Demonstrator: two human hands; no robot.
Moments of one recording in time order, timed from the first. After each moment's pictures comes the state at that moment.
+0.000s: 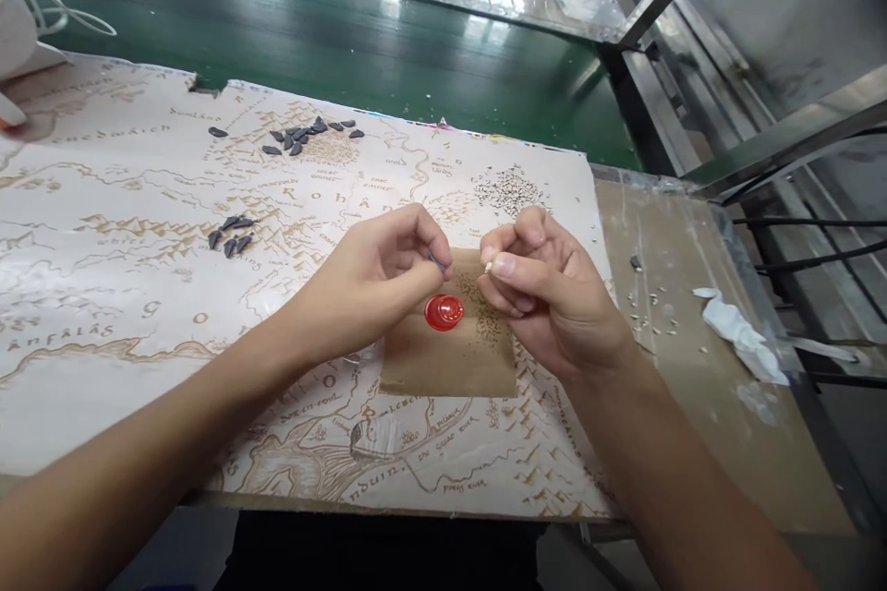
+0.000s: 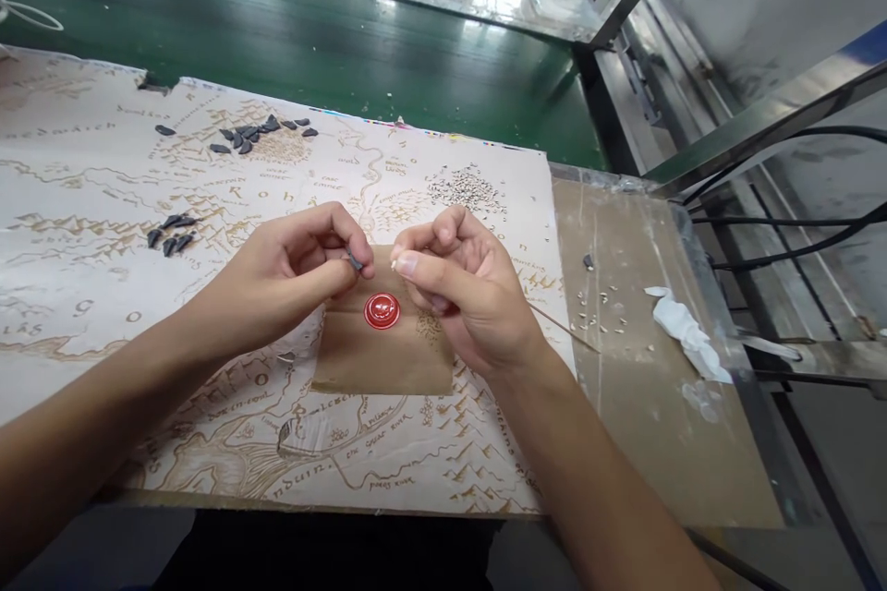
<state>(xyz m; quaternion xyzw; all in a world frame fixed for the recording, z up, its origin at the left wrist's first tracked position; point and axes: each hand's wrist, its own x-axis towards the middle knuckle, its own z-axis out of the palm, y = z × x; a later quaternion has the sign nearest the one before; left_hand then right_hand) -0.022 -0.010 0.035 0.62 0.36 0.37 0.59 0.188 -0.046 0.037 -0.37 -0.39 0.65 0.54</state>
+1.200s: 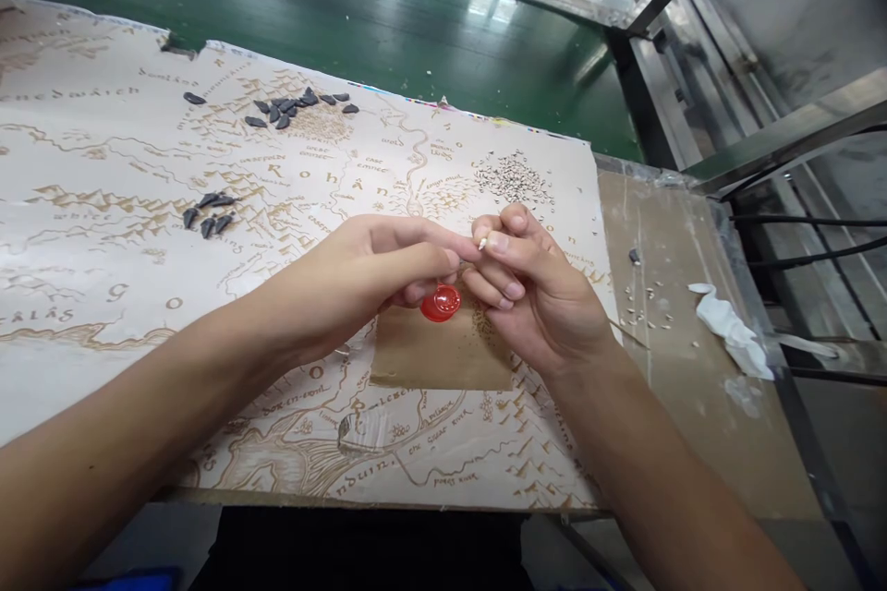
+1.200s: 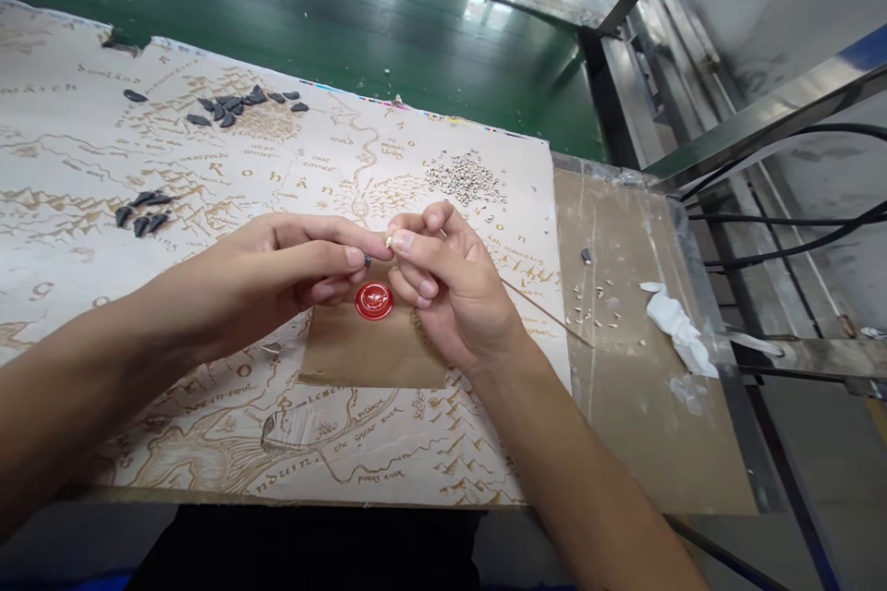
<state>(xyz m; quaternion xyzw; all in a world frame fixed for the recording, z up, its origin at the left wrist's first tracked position) -0.021 -0.014 0.039 0.51 0.36 0.30 0.72 0.179 -0.043 0.028 -0.39 -0.31 0.67 0.55</state>
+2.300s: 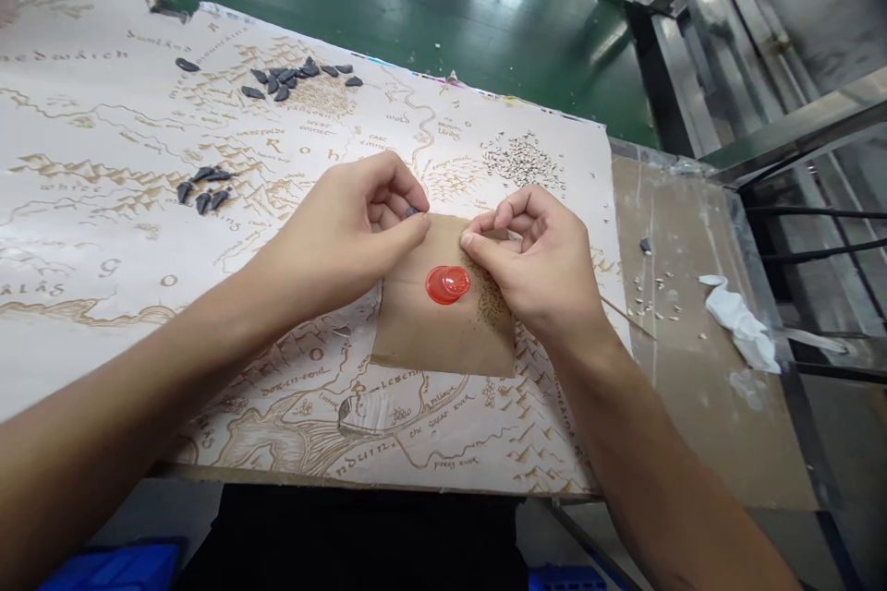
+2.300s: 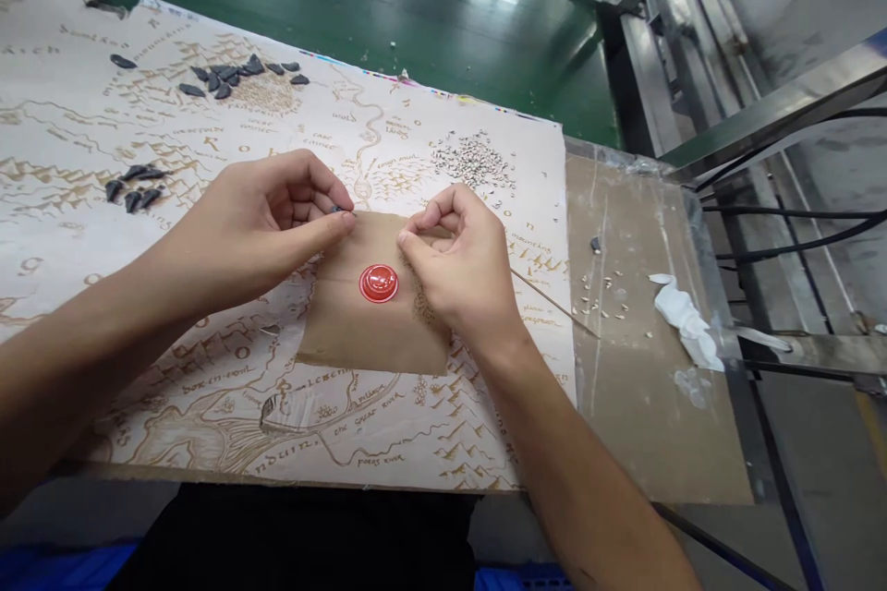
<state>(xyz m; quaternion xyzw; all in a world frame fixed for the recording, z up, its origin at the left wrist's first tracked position) -0.027 -0.003 0.028 0.64 0.46 0.36 0.50 0.186 -0.041 0.005 -0.56 -0.49 0.44 0.51</state>
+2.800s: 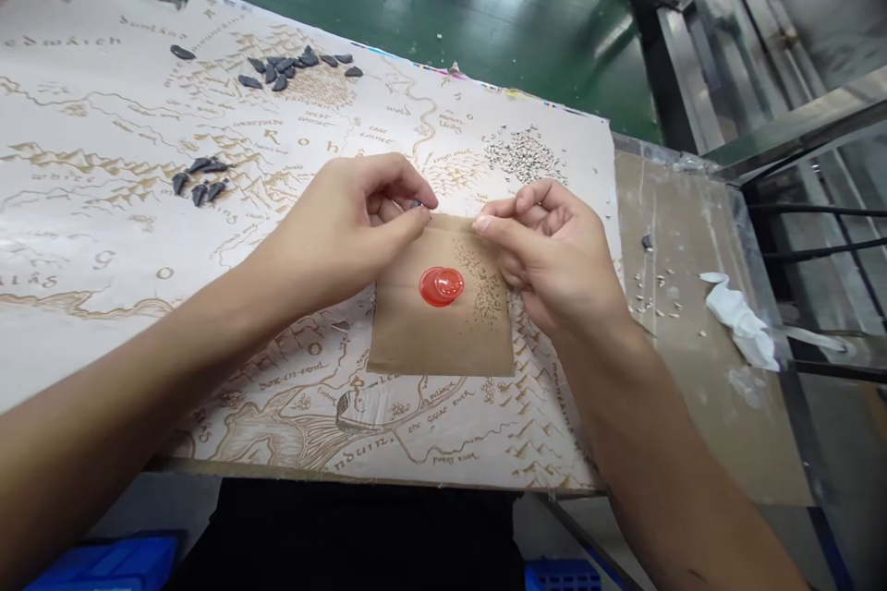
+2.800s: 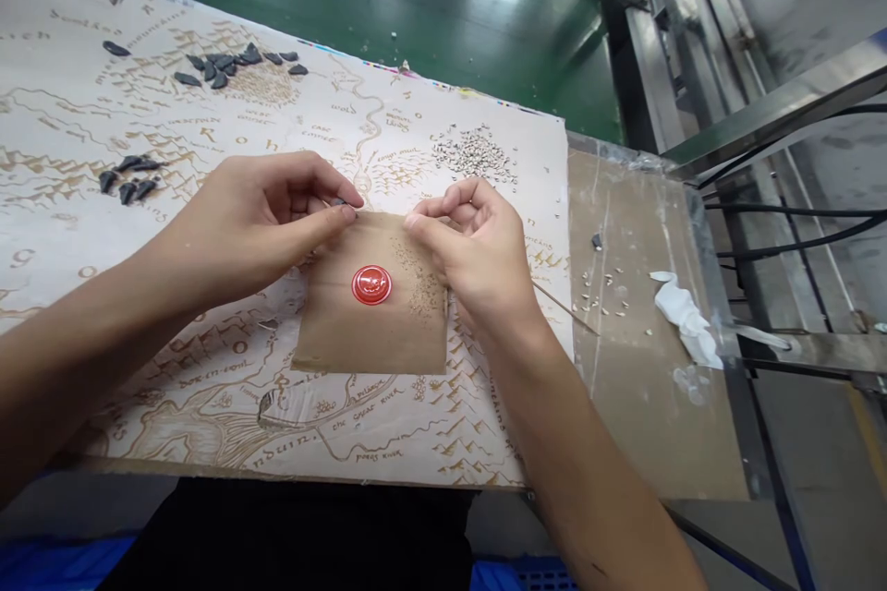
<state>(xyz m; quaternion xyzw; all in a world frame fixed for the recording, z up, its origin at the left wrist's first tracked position) -0.031 -0.002 0.019 0.67 0.45 0.35 0.47 0.191 -0.038 0.013 -0.53 -0.40 0.52 0.53</state>
